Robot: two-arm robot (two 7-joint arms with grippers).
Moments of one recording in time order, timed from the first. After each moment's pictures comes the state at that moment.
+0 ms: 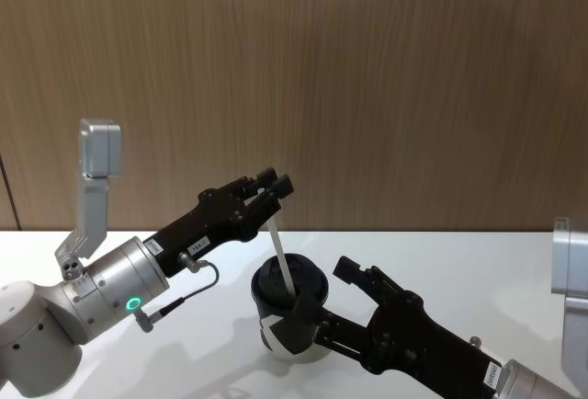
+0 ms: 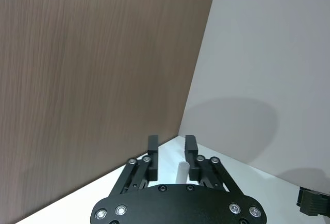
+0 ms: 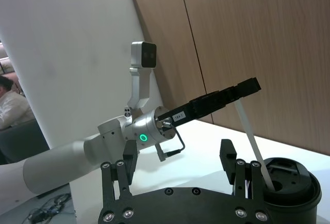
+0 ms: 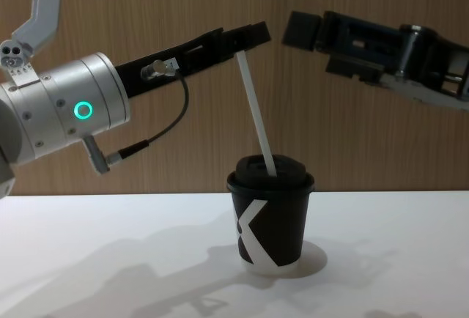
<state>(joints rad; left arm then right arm) -0.54 0.35 0.51 -1.32 -0.90 0.00 -0.64 -0.01 0.38 -0.23 -1.91 0.70 0.25 0.61</state>
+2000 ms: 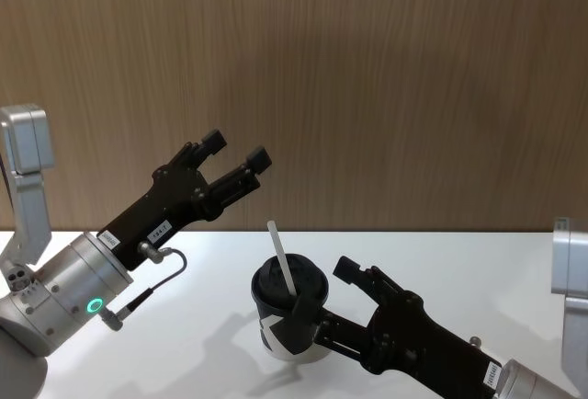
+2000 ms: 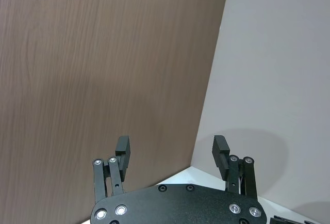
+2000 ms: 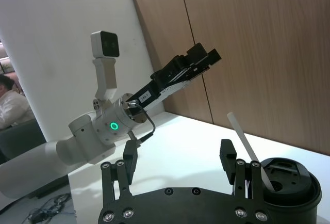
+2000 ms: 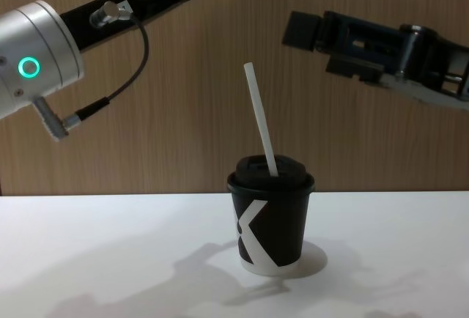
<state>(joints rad) -0.40 0.41 0.41 -1.56 -0.92 -0.05 -0.52 -0.01 0.38 -0.23 -1.91 0.70 0.25 0.61</state>
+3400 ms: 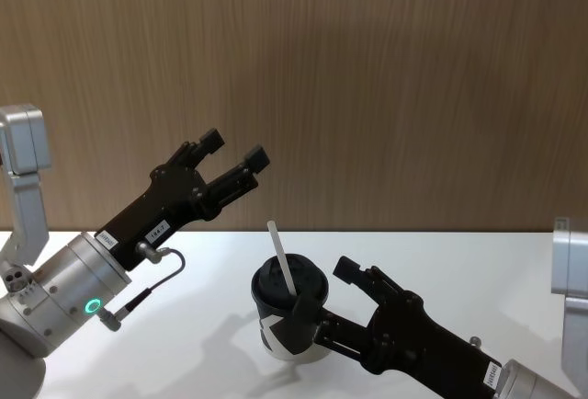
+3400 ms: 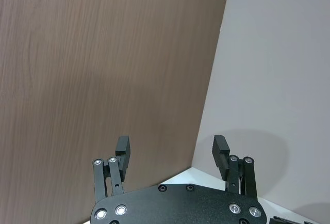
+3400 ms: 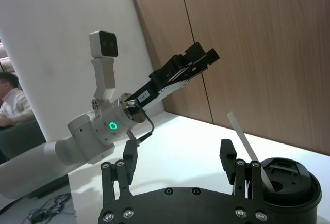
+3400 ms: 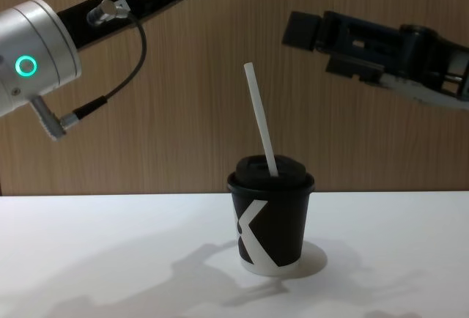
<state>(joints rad) -0.39 0.41 0.41 -1.57 -0.92 -0.06 -0.51 -0.01 0.38 -0.23 -1.91 0.70 0.25 0.61</state>
